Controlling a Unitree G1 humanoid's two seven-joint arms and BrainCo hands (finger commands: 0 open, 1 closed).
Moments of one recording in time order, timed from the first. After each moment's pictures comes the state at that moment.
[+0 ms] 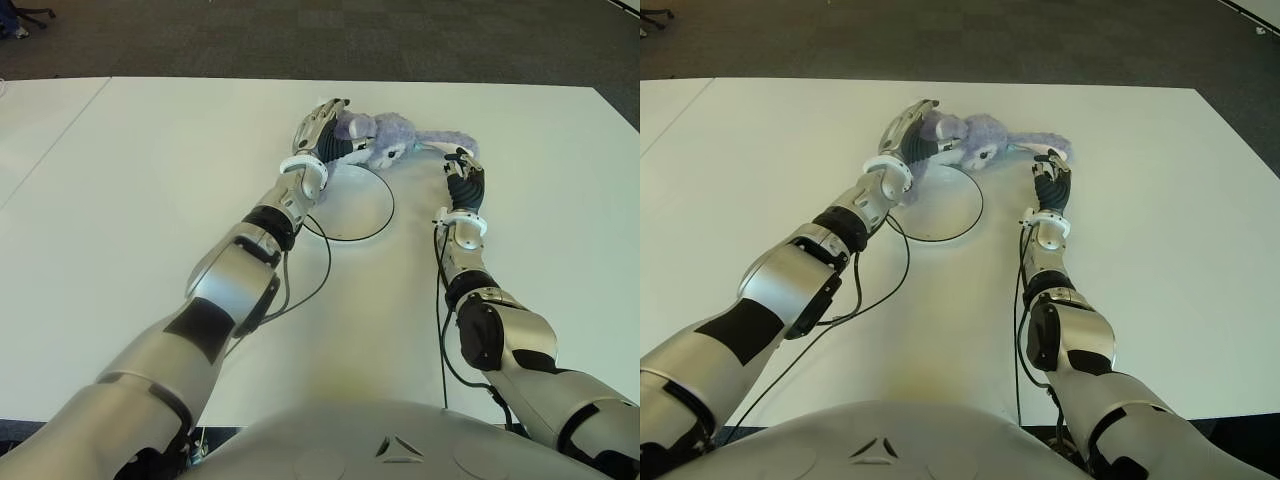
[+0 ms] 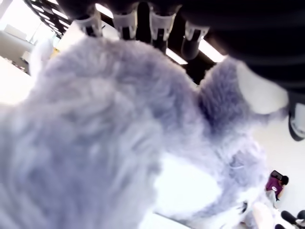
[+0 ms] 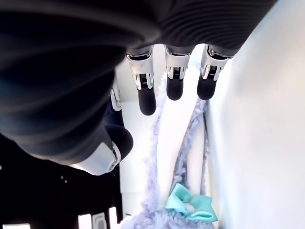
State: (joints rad) left arm -0.97 0.02 -0.37 1.25 0.55 -0.13 0.40; right arm -0.63 -0.11 -0.35 1.22 -0.01 -0.60 -0.19
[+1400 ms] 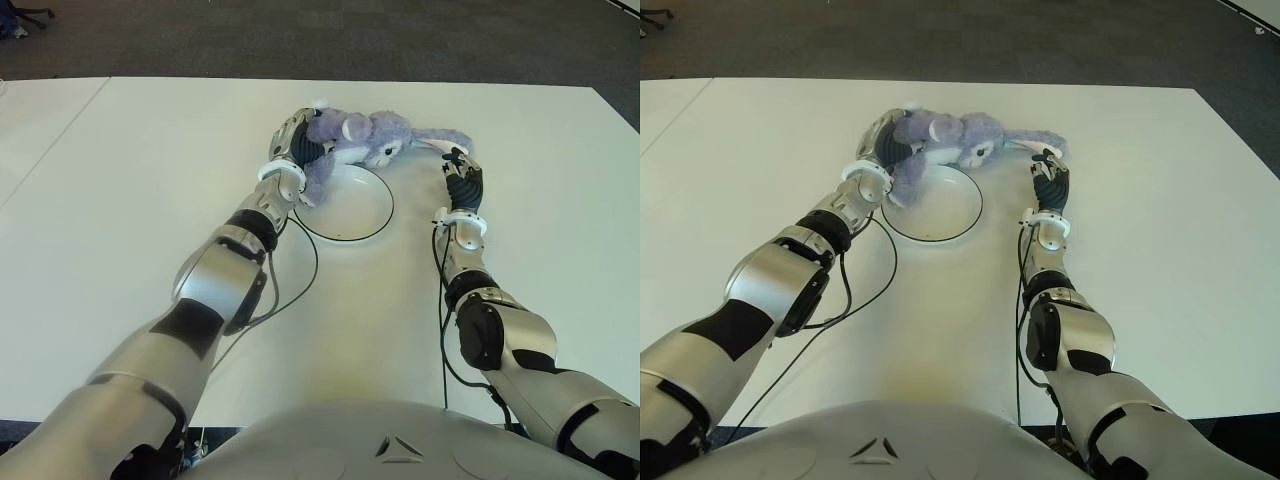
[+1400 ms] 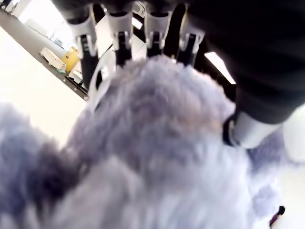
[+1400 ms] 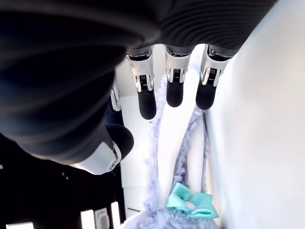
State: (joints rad) left arm -0.95 0.09 -0.27 1.32 0.47 -0.30 0.43; right arm -0.63 -0.10 -0.38 1.22 0.02 -0.60 -0.13
